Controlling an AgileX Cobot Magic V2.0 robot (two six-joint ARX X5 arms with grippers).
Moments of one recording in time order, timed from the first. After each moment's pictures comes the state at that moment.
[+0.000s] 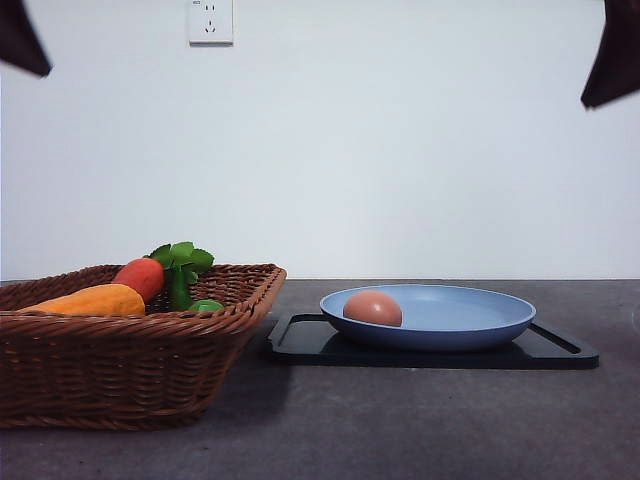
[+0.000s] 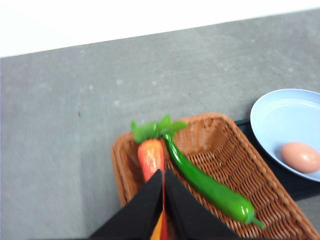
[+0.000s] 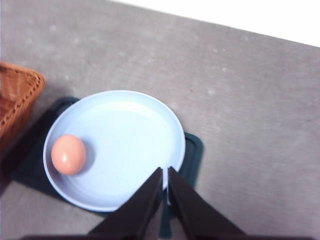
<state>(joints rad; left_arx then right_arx) -0.46 0.71 0.65 -0.30 -0.18 -0.07 0.48 0.75 0.57 -0.21 0.18 0.10</state>
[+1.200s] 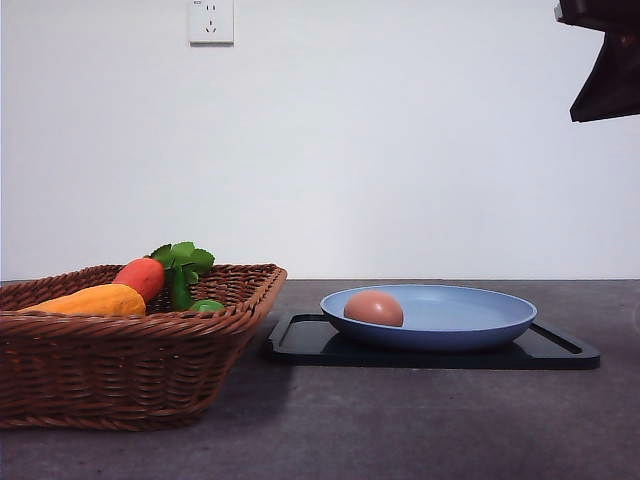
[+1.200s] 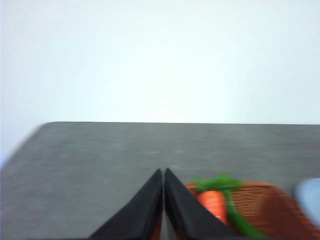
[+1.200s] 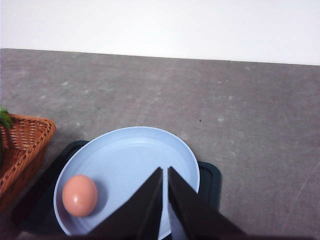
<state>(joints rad) -0.22 0.08 0.42 -0.31 -0.19 -0.03 0.49 0.72 0.43 0.06 0.19 0.16</state>
